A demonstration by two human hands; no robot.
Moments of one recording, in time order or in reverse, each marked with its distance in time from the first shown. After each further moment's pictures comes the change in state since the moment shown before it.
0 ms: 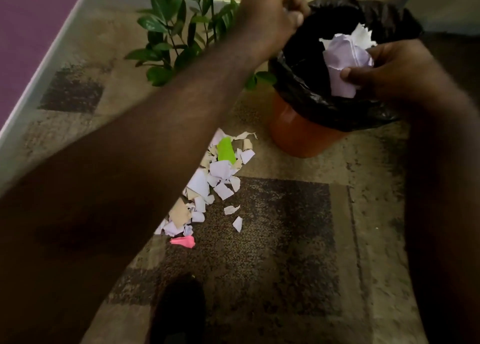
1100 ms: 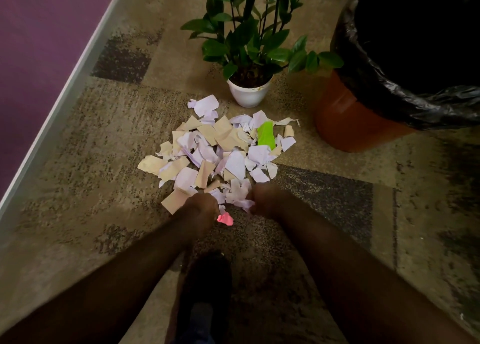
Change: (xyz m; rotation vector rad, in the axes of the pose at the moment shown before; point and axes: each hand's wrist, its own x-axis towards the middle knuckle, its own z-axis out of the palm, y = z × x) left_hand -0.270 -0.233 -0.008 0.692 -0.923 -0.463; right_hand -0.106 0.041 0.287 -0.543 -1.001 -0.270
